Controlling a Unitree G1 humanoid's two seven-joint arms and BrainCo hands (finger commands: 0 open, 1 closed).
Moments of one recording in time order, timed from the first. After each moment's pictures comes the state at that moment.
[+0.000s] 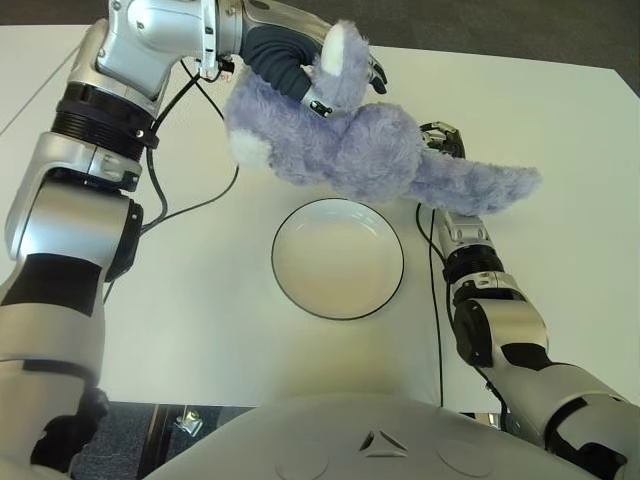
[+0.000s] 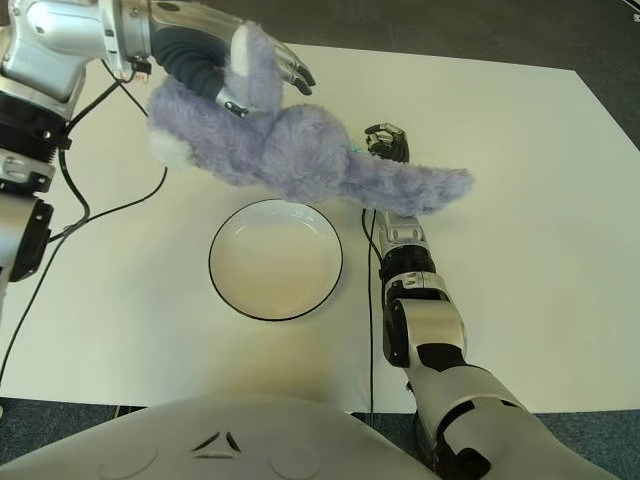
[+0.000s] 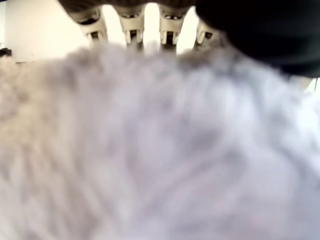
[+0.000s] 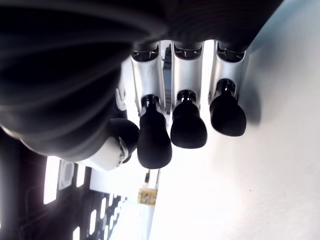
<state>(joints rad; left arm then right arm) -1.15 0.58 -0.32 0.58 0.15 -0.82 -1.00 -0.67 -0.18 -0.13 0.86 -0.05 -0.16 -0.15</state>
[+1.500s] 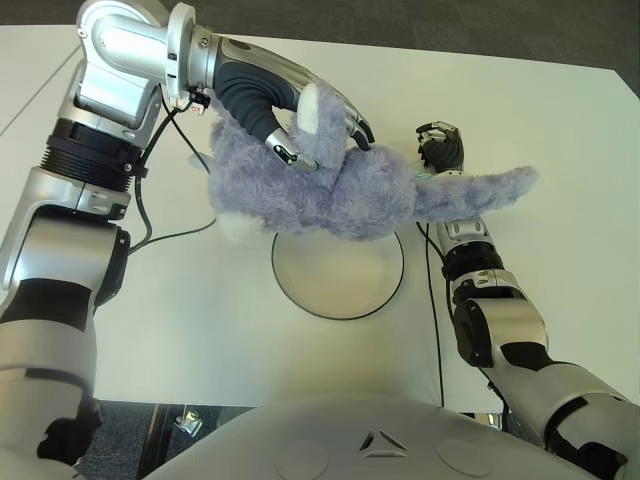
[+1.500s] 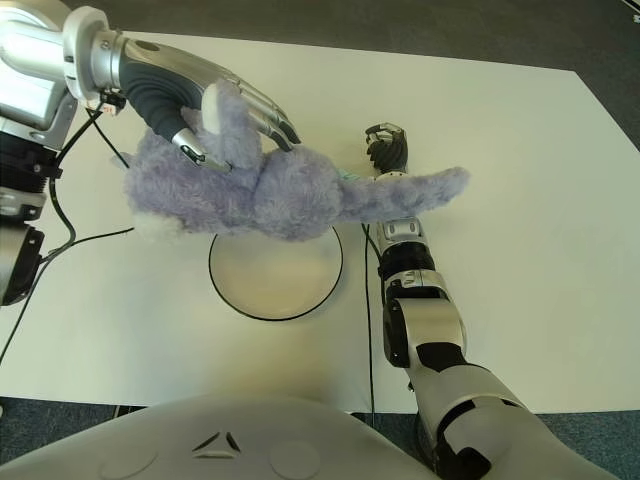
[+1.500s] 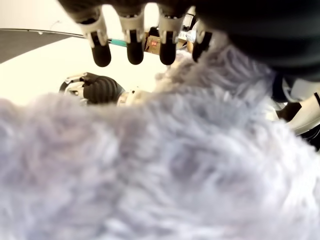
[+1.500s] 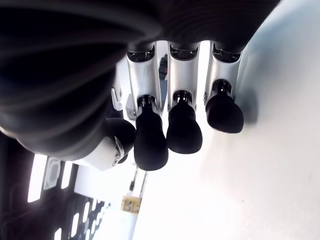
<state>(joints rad) -1.00 0.63 -0.28 0.37 -0.16 -0.74 -1.30 -0.68 -0.18 -0.08 0.81 -0.09 -0.04 -0.23</state>
